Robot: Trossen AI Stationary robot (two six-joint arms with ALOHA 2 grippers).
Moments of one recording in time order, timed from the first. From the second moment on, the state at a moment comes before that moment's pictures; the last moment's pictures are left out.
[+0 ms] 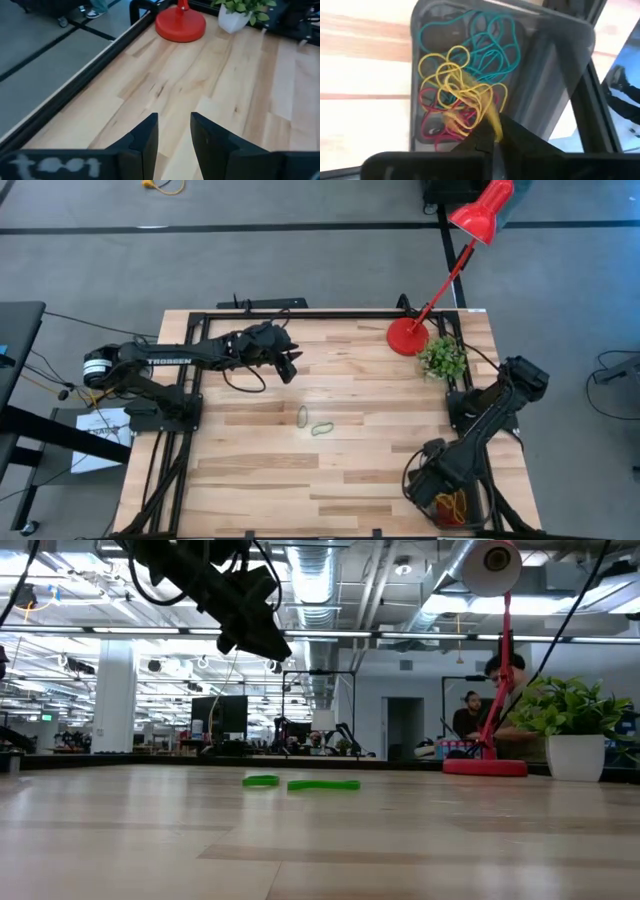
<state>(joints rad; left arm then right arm) 0.28 1.32 0.87 -0.08 -0.16 -0.15 0.83 1.66 1.20 -1.30 -0.39 2.13</state>
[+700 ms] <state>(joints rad) 0.27 1.32 0.87 -0.10 0.00 -0.16 0.76 1.59 1.20 -1.15 -0.44 2.09</state>
